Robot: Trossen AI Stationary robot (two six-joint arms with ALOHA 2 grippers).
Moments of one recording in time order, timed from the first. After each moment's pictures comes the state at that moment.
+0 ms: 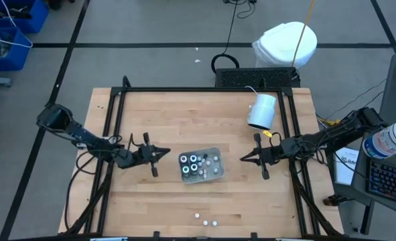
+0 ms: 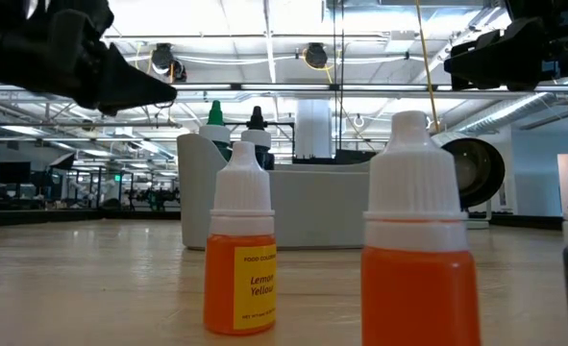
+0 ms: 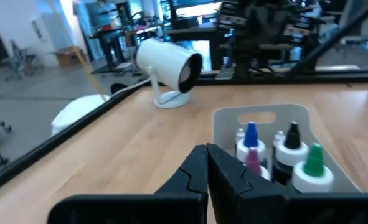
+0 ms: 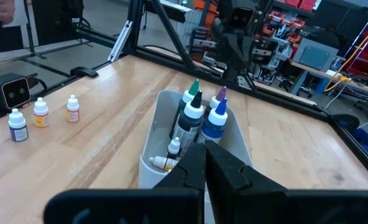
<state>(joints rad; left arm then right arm) -0.45 1.25 0.20 0.94 -0.73 0.01 0.32 0.76 0.19 0.43 0.16 -0.23</state>
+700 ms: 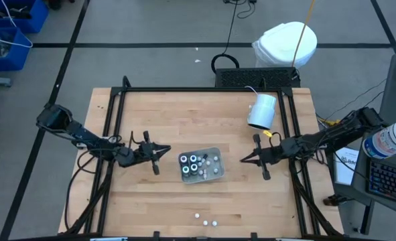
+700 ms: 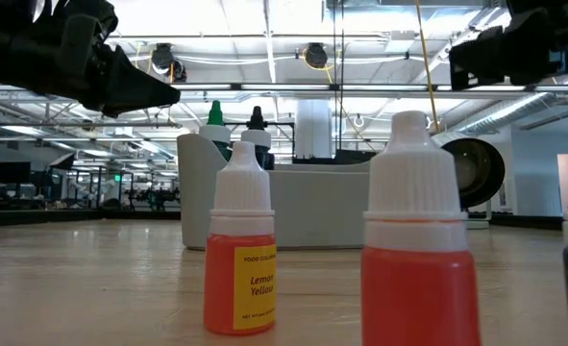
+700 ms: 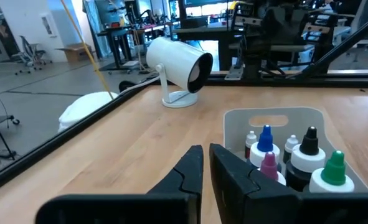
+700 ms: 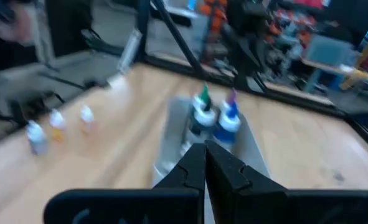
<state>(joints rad) -0.42 1.25 0.20 0.95 -0.73 -0.01 0.32 0.77 0.19 0.45 0.11 -0.16</state>
